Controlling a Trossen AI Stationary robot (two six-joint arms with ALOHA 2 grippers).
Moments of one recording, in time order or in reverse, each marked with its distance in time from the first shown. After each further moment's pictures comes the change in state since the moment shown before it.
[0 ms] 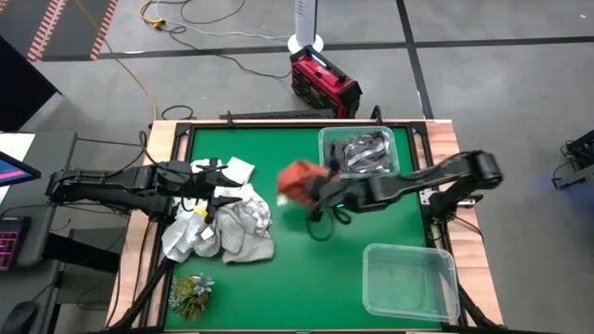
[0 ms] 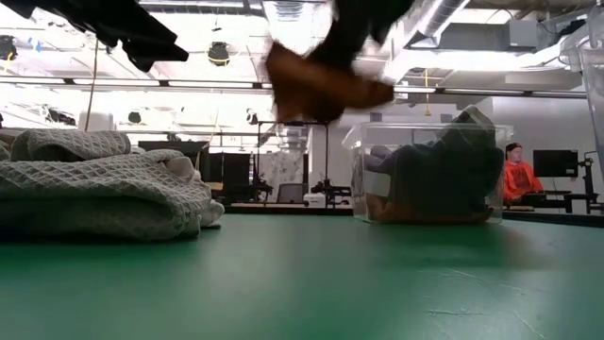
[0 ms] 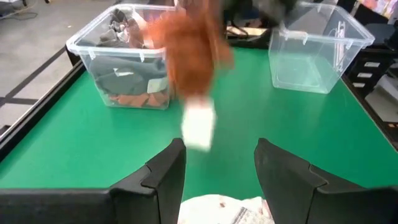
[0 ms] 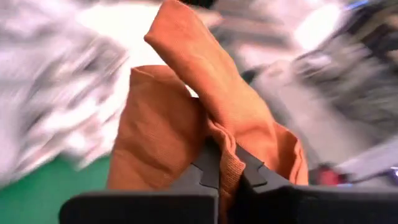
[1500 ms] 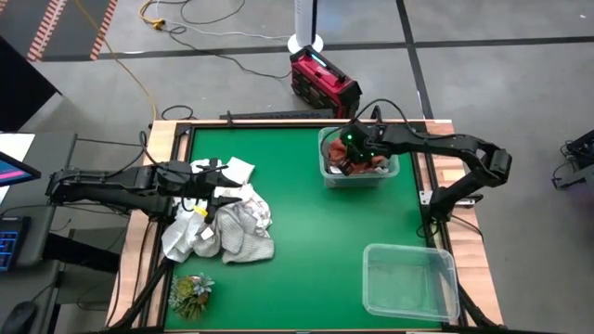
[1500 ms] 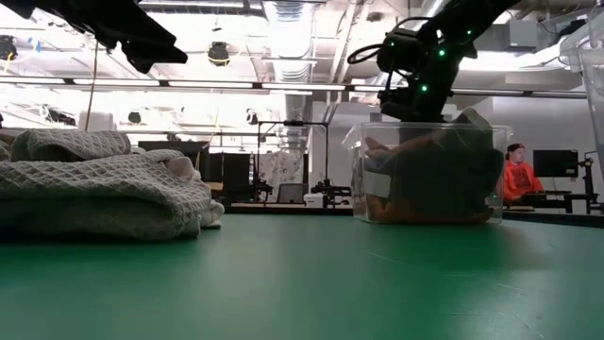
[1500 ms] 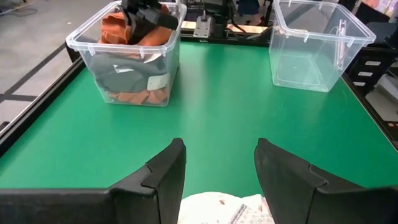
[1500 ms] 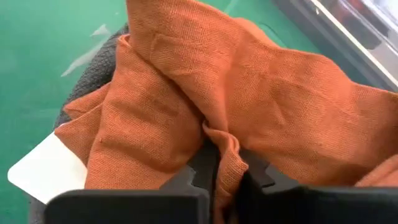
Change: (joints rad) left arm 0.000 0.000 0.000 -0.004 0.000 -0.008; right arm -0.630 -0.054 -0.173 -0.460 -0.501 0.245
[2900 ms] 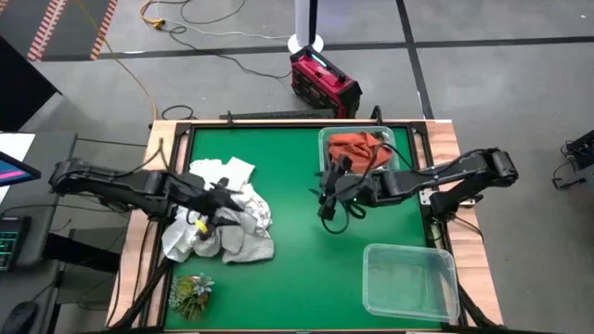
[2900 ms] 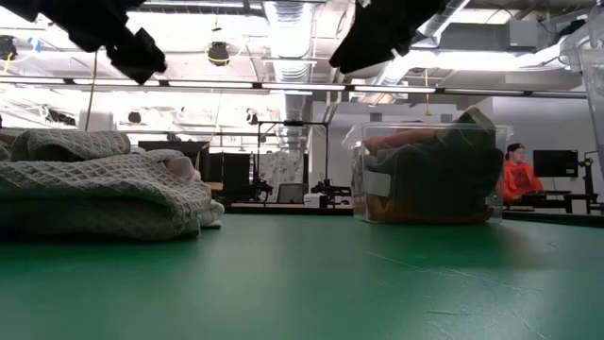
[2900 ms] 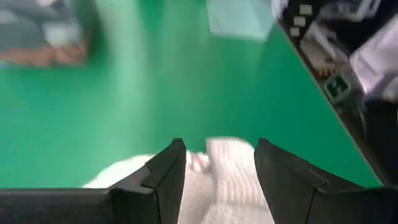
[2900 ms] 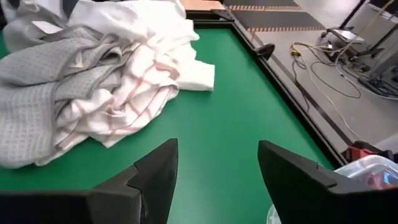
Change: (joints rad) left arm -0.129 0.134 0.000 -0.052 0.157 -0.046; right arm 0.617 -0.048 0.055 0.414 0.348 -0.093
